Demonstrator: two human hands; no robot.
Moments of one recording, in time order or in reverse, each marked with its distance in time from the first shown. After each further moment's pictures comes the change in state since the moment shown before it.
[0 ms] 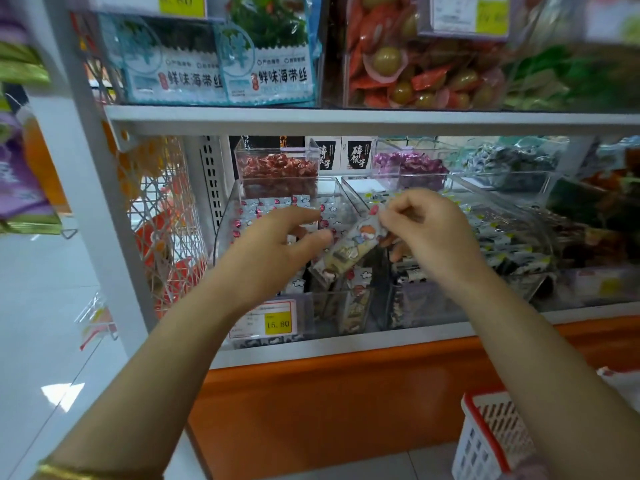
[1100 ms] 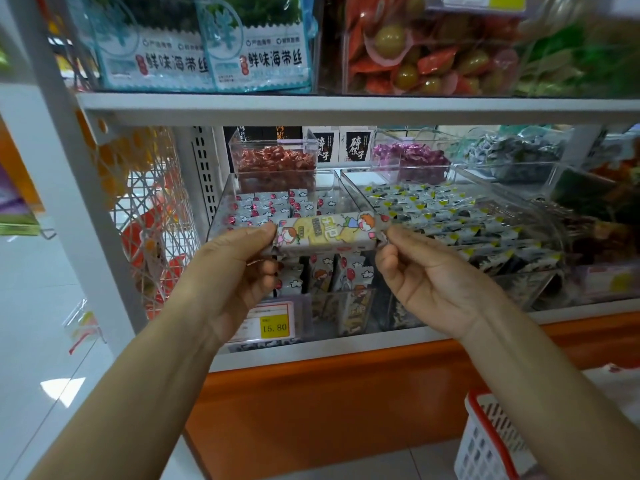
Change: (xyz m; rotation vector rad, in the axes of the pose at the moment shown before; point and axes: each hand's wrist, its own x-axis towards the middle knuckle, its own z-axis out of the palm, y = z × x) left_hand -0.010 -0.017 0.001 -1.083 0.168 -0.569; right_hand -0.015 0.015 0.012 1.166 -0.118 0.599
